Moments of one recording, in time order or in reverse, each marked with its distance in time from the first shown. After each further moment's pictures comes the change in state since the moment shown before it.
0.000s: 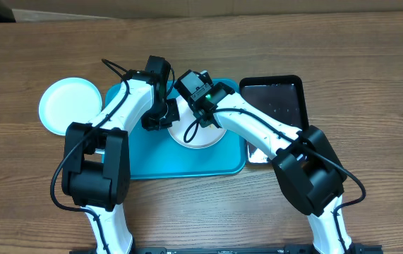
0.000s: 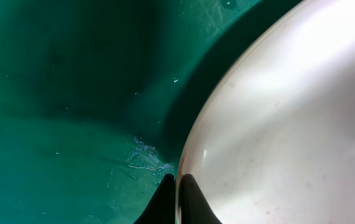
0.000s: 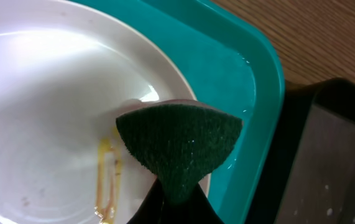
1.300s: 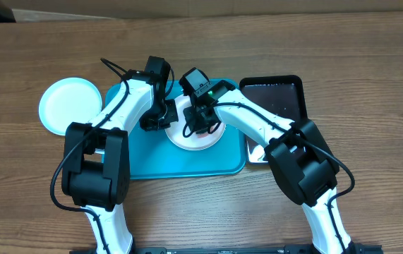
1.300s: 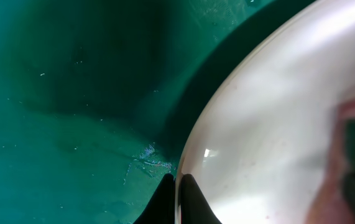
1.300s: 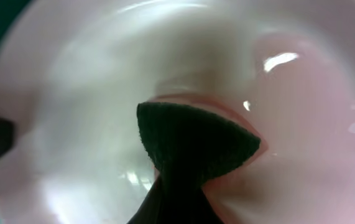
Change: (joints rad) left arm 0.001 0.000 0.000 -0.012 -0.035 0.000; right arm -0.038 0.082 0.016 0.074 -0.537 0.078
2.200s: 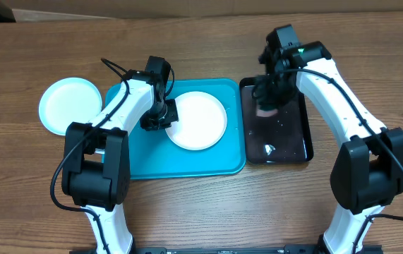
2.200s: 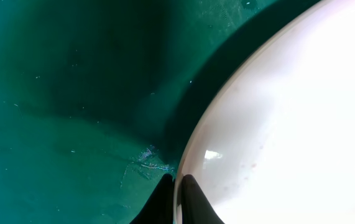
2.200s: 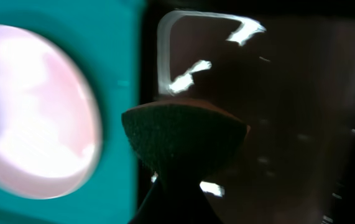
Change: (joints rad) left arm 0.000 0.000 0.000 0.005 0.002 0.000; right arm -0.410 -0.260 -0.027 -0.333 -0.001 -0.118
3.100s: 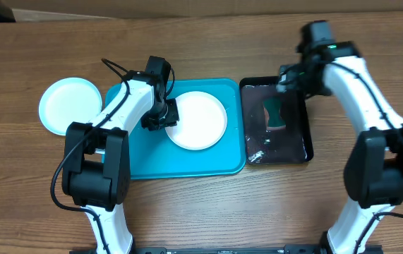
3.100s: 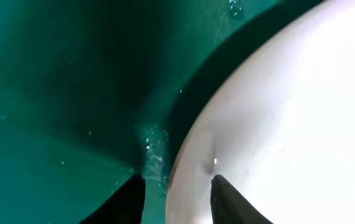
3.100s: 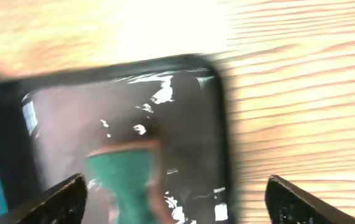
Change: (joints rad) left arm -0.001 0.000 -0.014 0.040 0.011 0.004; right arm -0.196 0.008 -0.030 0.119 0.154 0.023
